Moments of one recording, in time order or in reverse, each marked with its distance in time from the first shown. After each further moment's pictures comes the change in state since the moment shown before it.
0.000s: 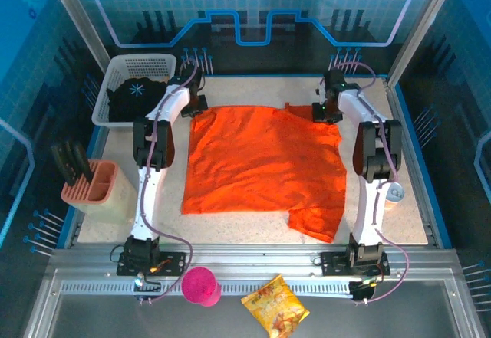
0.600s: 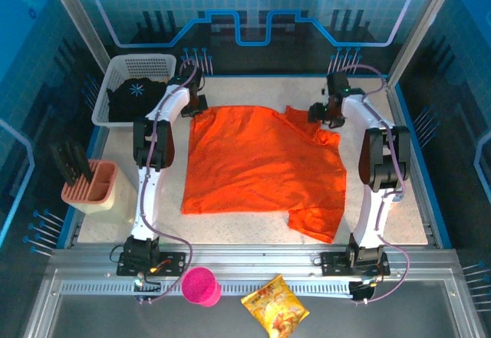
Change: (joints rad) left arm 0.000 0.000 0.000 0.002 0.006 0.000; right arm -0.019 -0.109 -0.072 0.070 0.004 0.122
